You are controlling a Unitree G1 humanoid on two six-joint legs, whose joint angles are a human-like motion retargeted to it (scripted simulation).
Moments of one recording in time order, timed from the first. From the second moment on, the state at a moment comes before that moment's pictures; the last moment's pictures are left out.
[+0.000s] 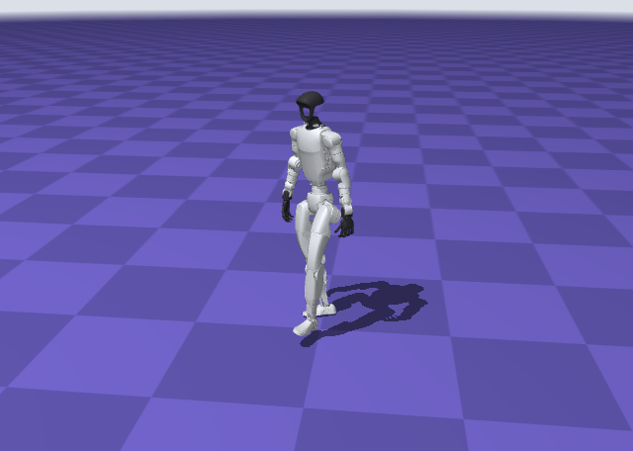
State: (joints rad) left arm 0.08 0.22 0.10 1.31 0.35 0.04 -0.35; right arm 0.00 -0.24 0.05 1.26 -0.43 0.08 0.11; waist 0.09 -0.10 0.16; left_leg -0.33 0.07 0.47 0.33 -0.17 -0.25; right_leg 0.12 -0.10 -0.32 0.08 -0.22 0.16
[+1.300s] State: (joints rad) left arm 0.09 0.18 0.13 1.44 0.24 -0.06 -0.45; right arm -0.05 -0.27 0.09 1.41 -0.48 0.12 -0.03; waist -0.09 -0.10 0.05; left_leg -0.19 -0.12 0.45 0.61 0.09 -0.26; right_leg -0.01 -0.21 -0.51 0.14 -0.11 0.15
